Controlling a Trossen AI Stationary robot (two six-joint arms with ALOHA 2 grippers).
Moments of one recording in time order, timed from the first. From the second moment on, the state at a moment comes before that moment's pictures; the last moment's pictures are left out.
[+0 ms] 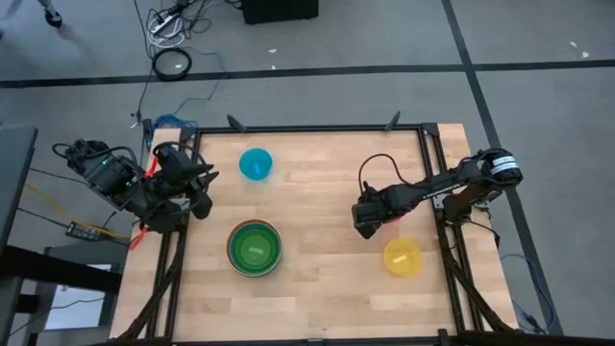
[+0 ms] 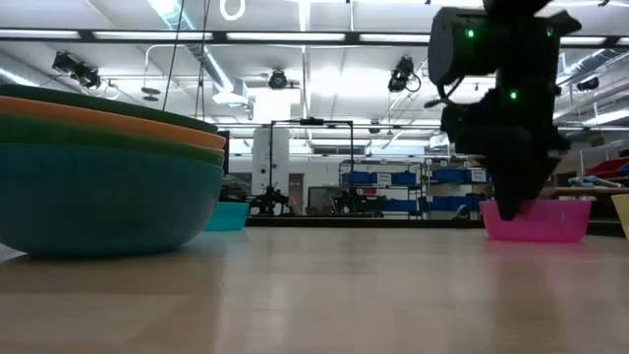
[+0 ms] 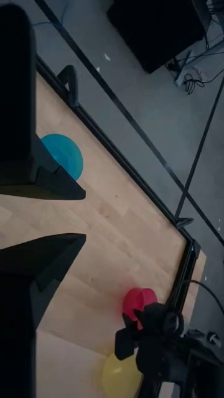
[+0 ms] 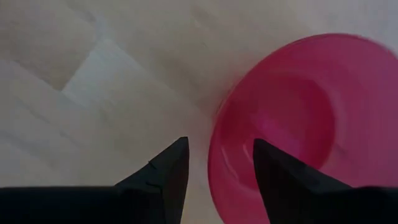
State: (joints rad) left arm -0.60 1.08 1.53 -1.57 -1.00 -1.03; right arm 0.14 1.55 0.87 -0.88 0.23 1.02
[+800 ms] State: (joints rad) left arm -0.60 1.08 1.53 -1.56 -1.02 -1.03; right arm 0.29 1.67 1.31 -0.04 0.18 0.45
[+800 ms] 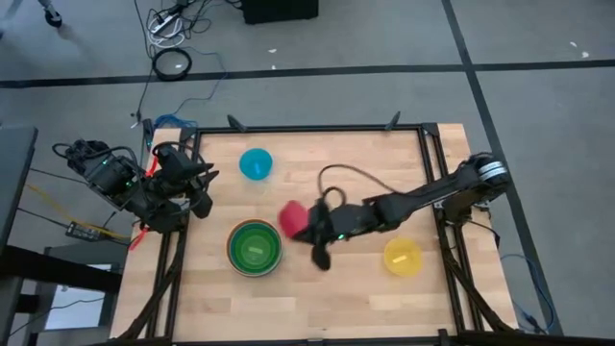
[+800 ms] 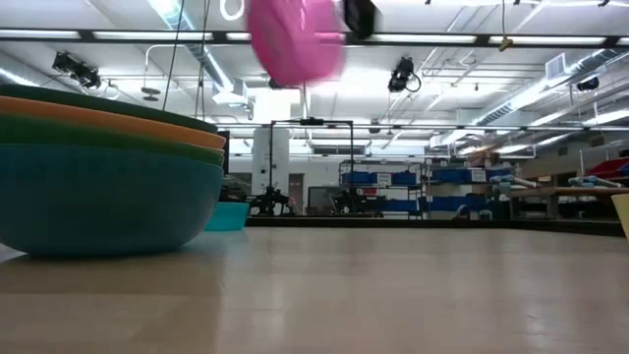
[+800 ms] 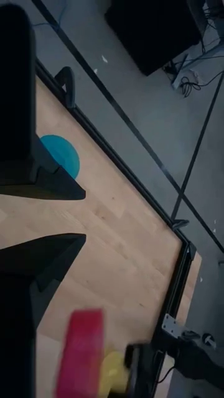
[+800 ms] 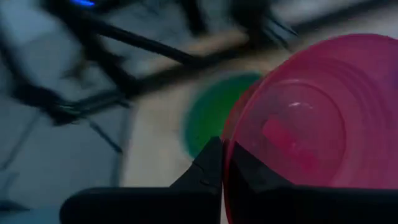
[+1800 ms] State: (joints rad) left arm -0.60 1.08 1.53 -1.56 -1.02 -1.03; right arm 0.31 2.23 2.03 -0.46 0.14 0.25
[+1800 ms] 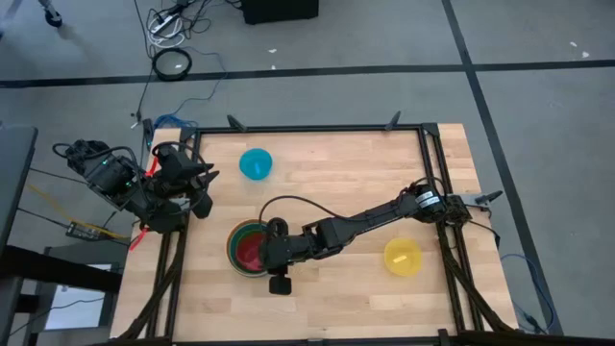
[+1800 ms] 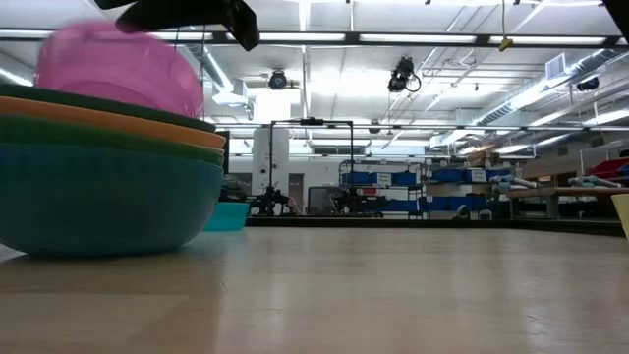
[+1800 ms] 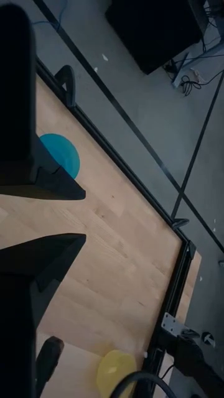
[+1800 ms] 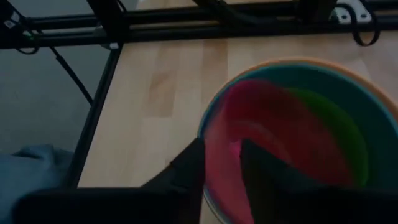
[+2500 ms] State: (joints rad) left arm -0.60 1.08 1.53 -1.56 -1.02 -1.03; right arm 0.35 2.17 1.99 -0.51 0.29 0.26
